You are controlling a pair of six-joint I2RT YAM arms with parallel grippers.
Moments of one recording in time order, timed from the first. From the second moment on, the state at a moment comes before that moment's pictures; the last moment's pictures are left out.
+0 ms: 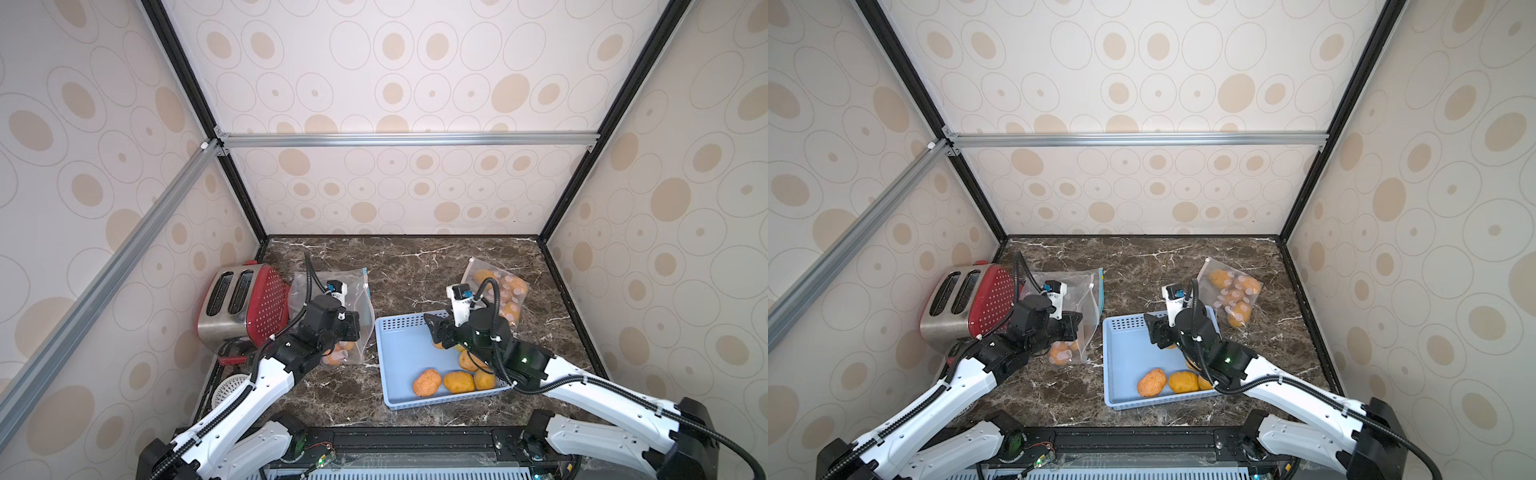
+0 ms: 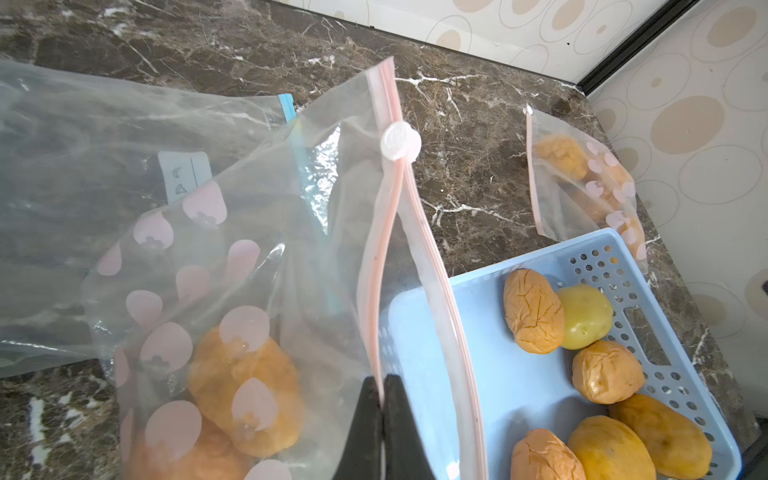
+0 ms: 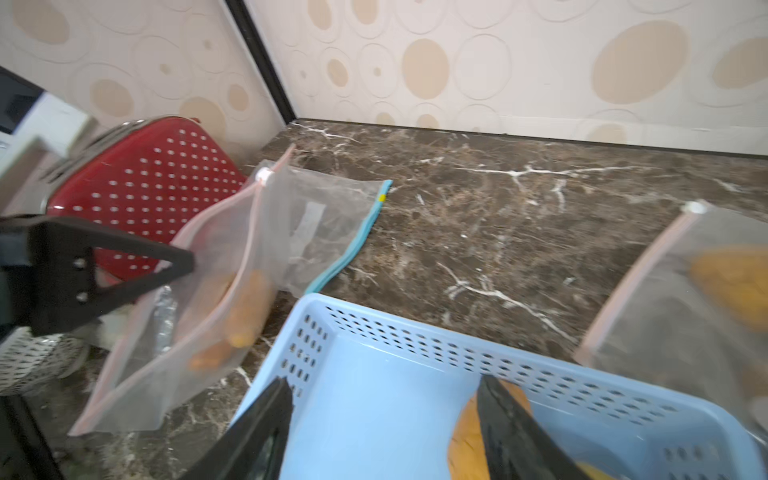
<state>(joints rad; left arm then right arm) -0.53 0.95 0.71 -0.39 -0.04 -0.46 0.87 0.98 0.69 -0.12 0.29 0.34</state>
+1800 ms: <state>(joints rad) -0.50 0.95 0.67 -0.44 -0.08 -0.38 0.48 1.55 0.96 -0.63 0.04 0.63</state>
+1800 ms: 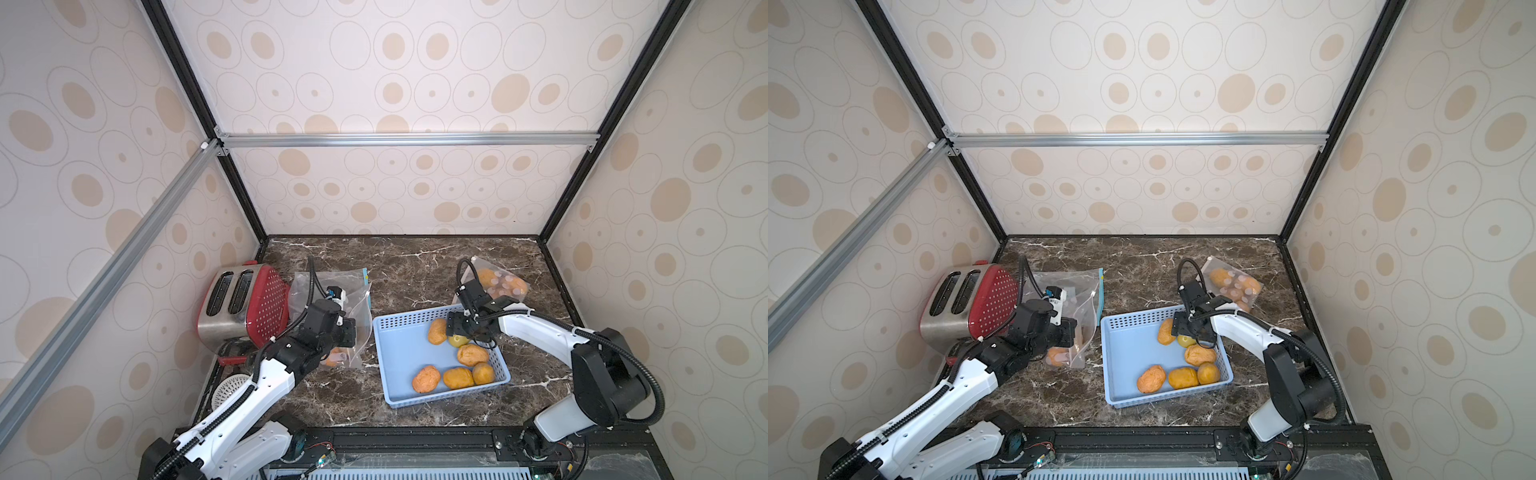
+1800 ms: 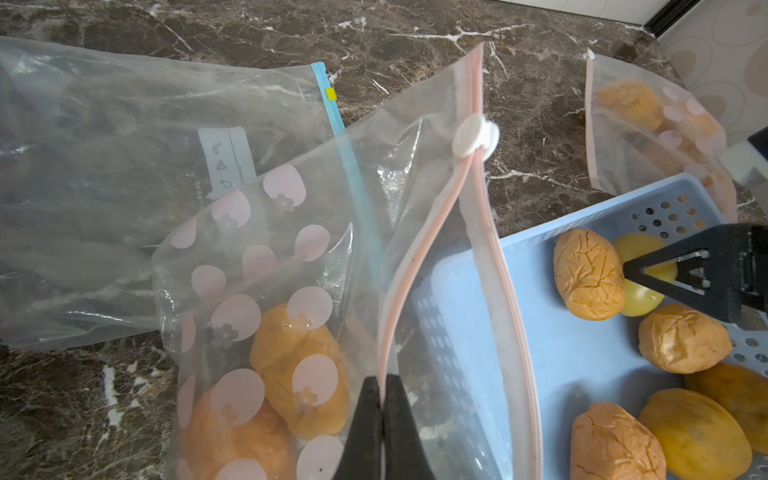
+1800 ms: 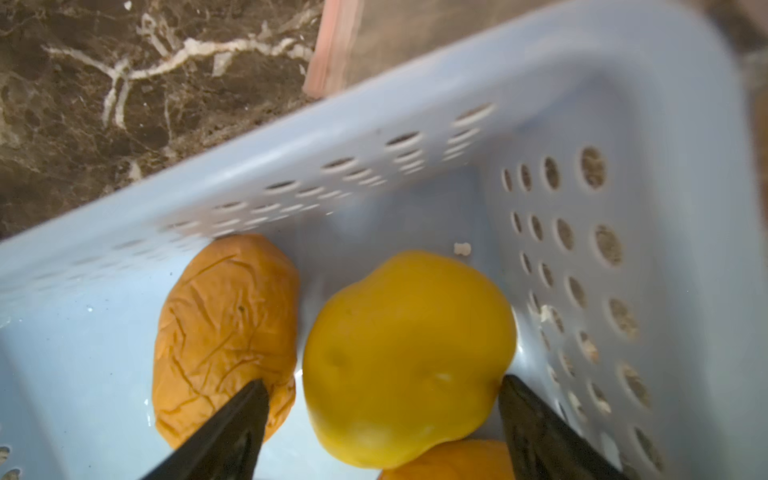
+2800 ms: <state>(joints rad) -0.49 0.96 0.67 -0.44 -0.07 -0.38 0.68 1.73 1.12 -0.60 -0.04 0.44</state>
